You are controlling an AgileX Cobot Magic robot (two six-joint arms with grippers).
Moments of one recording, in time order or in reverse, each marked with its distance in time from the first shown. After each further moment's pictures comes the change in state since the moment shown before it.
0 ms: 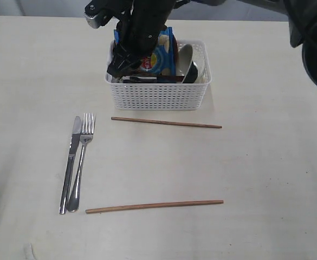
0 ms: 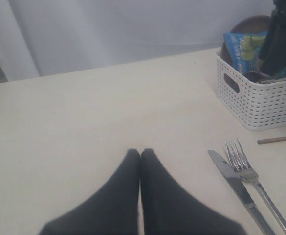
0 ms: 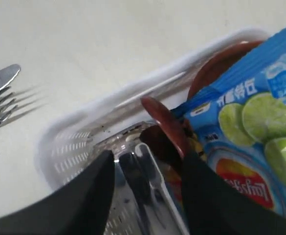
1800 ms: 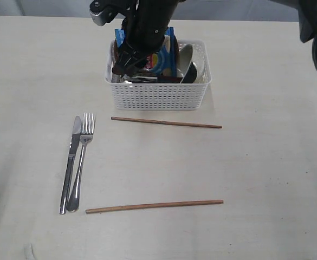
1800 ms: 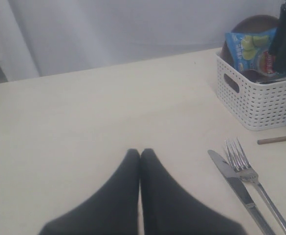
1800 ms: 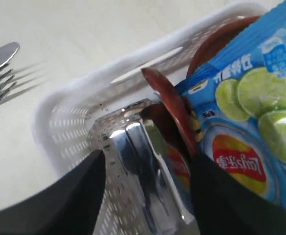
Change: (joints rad) left arm 0.000 0.000 0.000 0.000 0.000 0.000; right arm -0.011 -0.020 -0.005 -0.026 0.066 0.002
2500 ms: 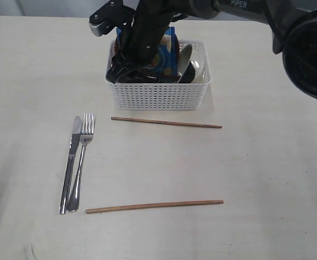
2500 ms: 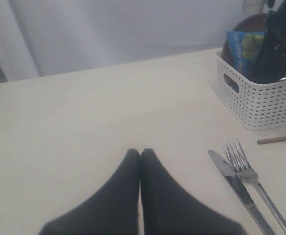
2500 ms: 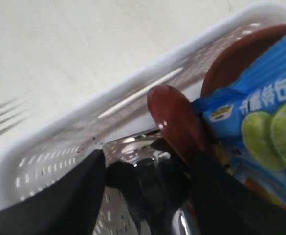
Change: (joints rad) left arm 0.000 0.000 0.000 0.000 0.000 0.000; right arm 0.000 0.088 0.000 0.028 -0.114 0.055
